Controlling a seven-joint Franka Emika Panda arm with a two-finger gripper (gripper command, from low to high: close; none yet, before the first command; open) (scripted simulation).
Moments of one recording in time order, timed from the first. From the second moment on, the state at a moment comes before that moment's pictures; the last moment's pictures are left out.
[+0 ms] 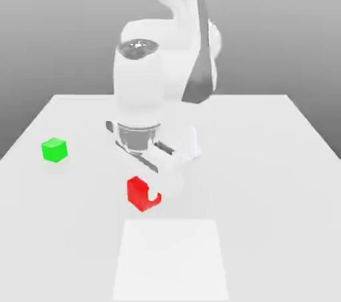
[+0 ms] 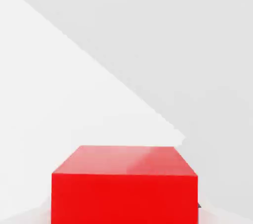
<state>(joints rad) -0.29 -0.18 -0.06 -2.95 -0.04 2.78 1.56</state>
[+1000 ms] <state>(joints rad) -1.00 -0.15 -0.54 -2.88 -0.05 2.73 1.82</state>
